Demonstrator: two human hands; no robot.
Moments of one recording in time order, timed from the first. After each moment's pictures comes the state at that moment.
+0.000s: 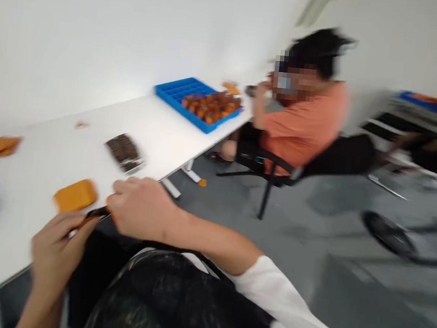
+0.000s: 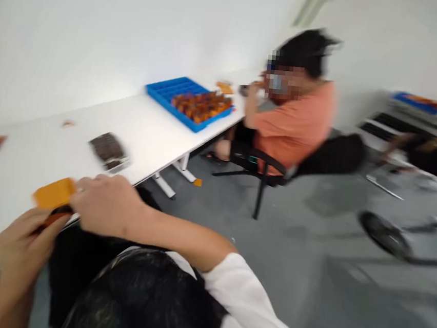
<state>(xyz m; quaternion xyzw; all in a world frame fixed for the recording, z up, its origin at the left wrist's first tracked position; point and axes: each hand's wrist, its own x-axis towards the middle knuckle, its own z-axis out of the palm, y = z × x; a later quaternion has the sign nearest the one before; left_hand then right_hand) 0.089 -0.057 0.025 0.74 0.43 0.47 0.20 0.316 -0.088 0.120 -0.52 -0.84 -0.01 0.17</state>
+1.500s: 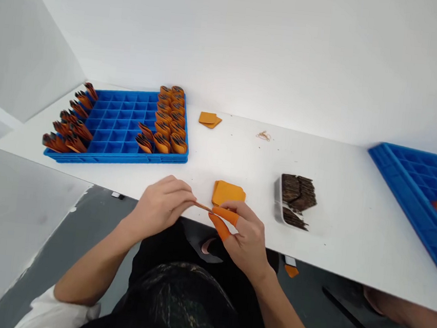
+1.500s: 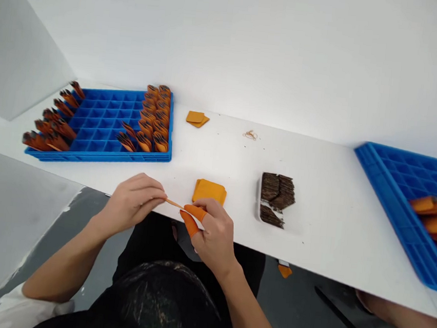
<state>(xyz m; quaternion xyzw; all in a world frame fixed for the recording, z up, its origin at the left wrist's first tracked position) -0.047 -0.062 0.053 0.78 0.50 0.37 -0.05 0.199 0.003 0.010 -0.28 -0.84 0.16 0.44</state>
